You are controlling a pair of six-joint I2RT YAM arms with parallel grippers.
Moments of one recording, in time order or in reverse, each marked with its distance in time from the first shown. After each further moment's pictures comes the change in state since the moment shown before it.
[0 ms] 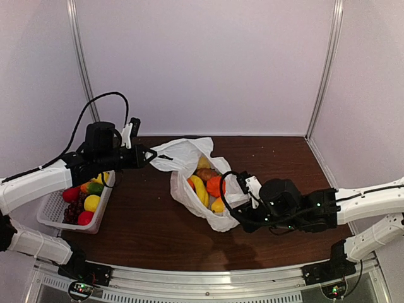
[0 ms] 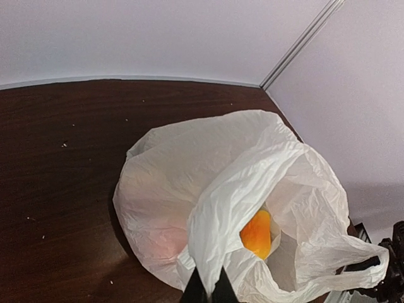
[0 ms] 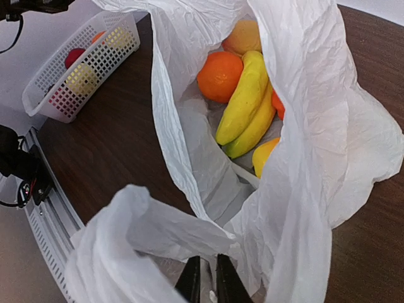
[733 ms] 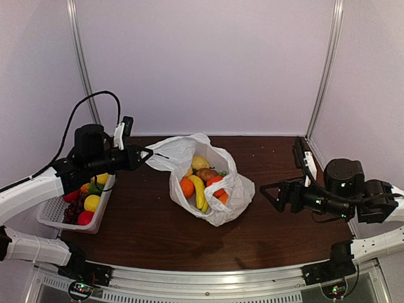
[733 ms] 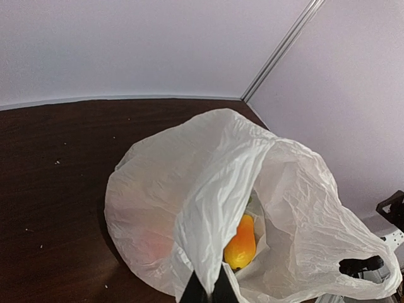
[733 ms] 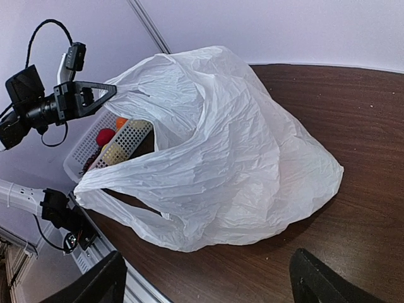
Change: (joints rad) left arm 0.000 -0.117 -0.076 0.051 0.043 0.017; right arm 0.003 -0.496 -0.013 -0.237 0.115 0.066
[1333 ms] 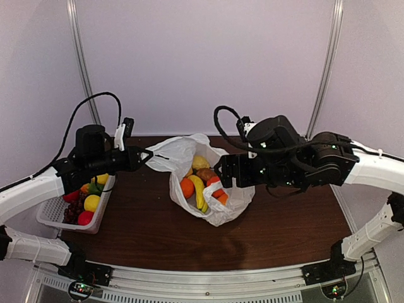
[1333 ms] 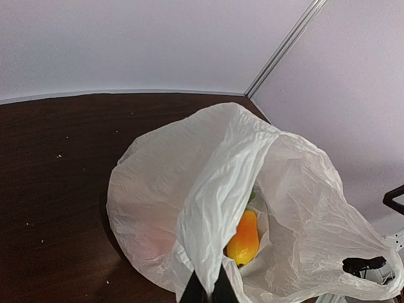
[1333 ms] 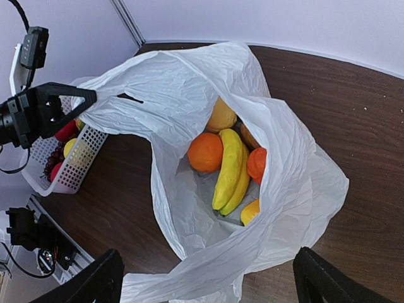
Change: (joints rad) left arm 0.000 0.005 -0.001 -0.016 -0.004 0.000; right arm 0.019 0.640 0.680 -0.317 0.110 0.072
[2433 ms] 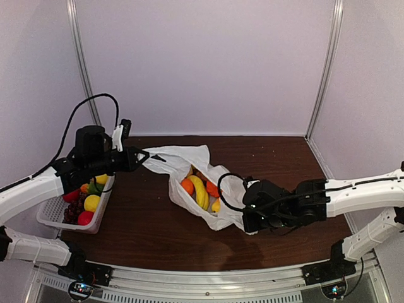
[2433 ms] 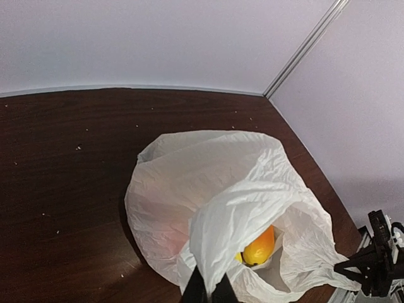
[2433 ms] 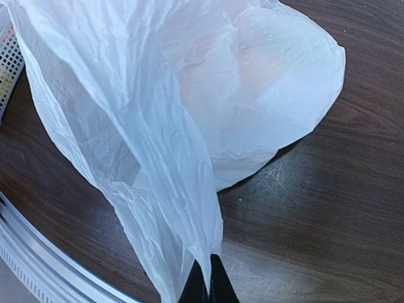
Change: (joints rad) left arm 0.007 -0.005 0.000 -0.045 -0.061 0.000; right arm -0.010 -0.023 -0.497 0.136 -0.126 0.158
